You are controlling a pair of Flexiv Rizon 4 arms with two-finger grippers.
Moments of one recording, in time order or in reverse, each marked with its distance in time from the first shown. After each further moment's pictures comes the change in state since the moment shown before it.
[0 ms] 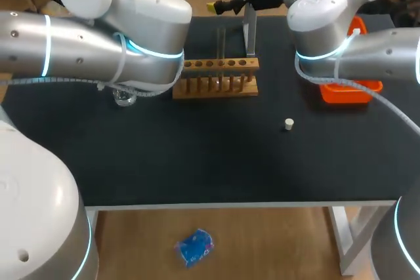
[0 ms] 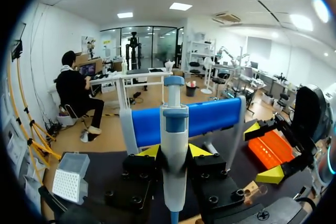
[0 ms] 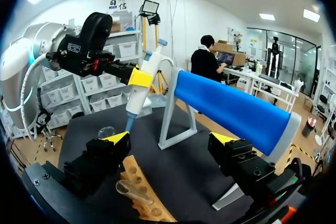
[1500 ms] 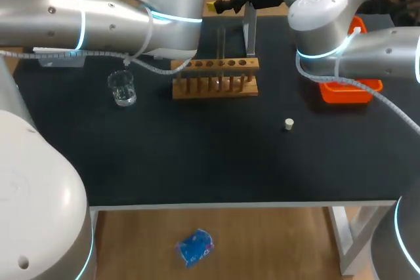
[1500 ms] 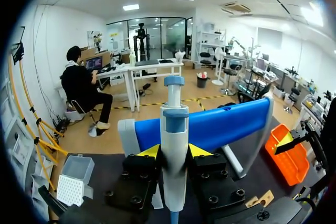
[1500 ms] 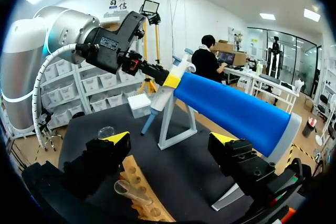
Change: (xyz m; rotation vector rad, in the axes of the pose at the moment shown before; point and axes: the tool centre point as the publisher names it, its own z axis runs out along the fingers) left arm -0.023 -0.010 0.055 -0.085 -0.088 0.003; right arm -0.002 0.001 0.001 0.002 0.004 0.000
